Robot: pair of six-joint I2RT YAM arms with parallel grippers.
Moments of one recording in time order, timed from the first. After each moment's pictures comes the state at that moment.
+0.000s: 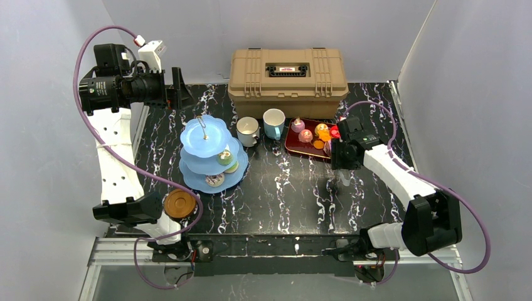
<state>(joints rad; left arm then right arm) 0.14 1.57 2.20 -1.41 0.62 0.14 0.35 1.32 0.95 -0.76 0.14 0.31</state>
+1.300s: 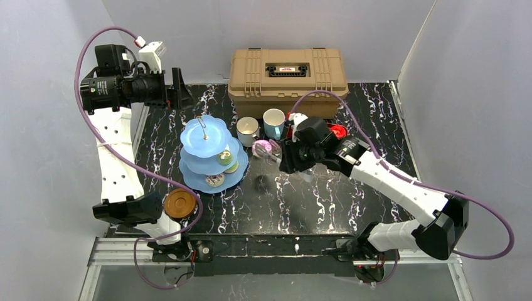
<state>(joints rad) 0.14 1.57 2.18 -1.40 0.63 0.14 0.82 1.27 1.19 -0.71 -0.07 0.39</state>
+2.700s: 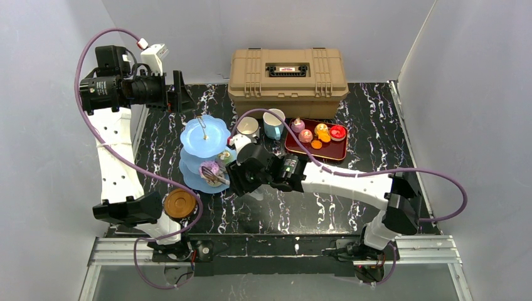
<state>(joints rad) 0.14 1.57 2.18 -1.45 0.67 0.17 1.24 1.60 1.37 -0.48 0.08 0.50</state>
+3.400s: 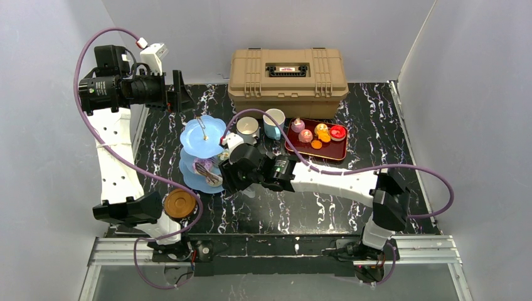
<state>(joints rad) 0.14 1.57 2.19 -1.45 0.67 0.18 1.24 1.69 1.40 -0.37 0.11 0.47</state>
